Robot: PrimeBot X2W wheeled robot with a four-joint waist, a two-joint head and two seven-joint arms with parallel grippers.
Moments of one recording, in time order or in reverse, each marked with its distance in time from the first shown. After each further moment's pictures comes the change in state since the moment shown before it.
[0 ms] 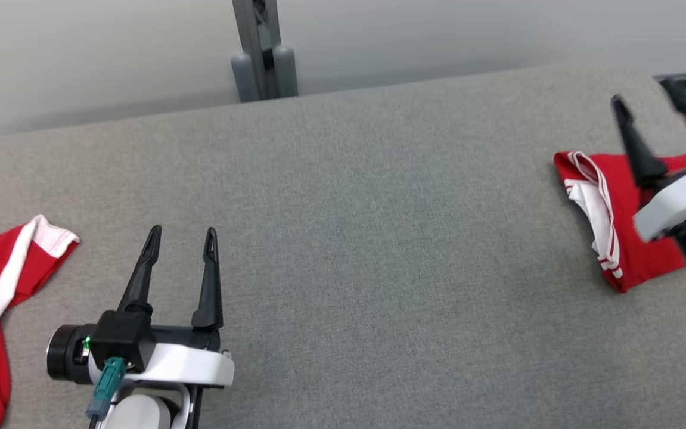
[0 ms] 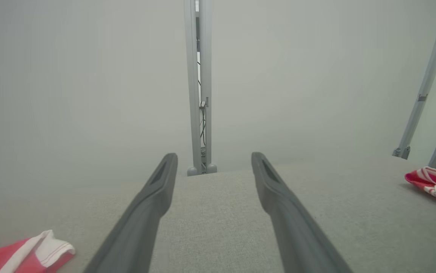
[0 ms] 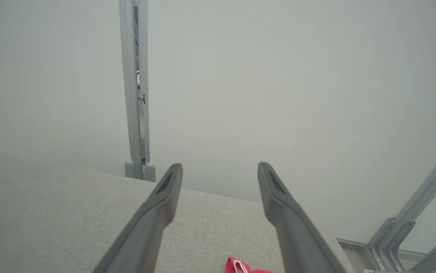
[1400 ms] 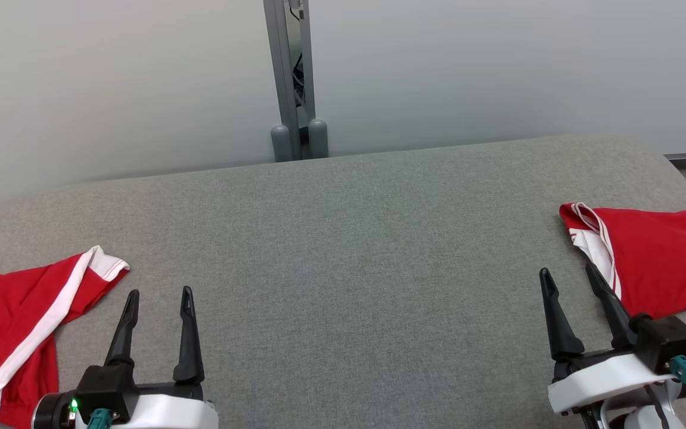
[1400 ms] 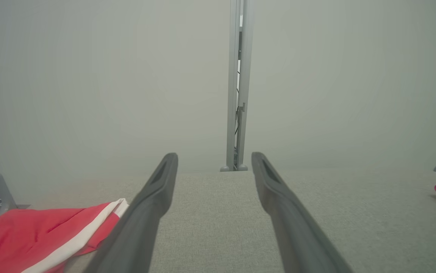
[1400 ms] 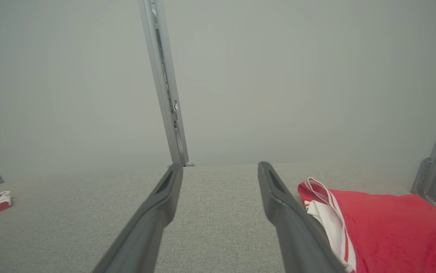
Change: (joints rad) left arm 0.155 0.000 0.047 -0.009 -0.032 0.051 0.000; right arm 0.647 0.440 -0.450 -0.363 -0.373 0.000 0.000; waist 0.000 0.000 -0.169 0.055
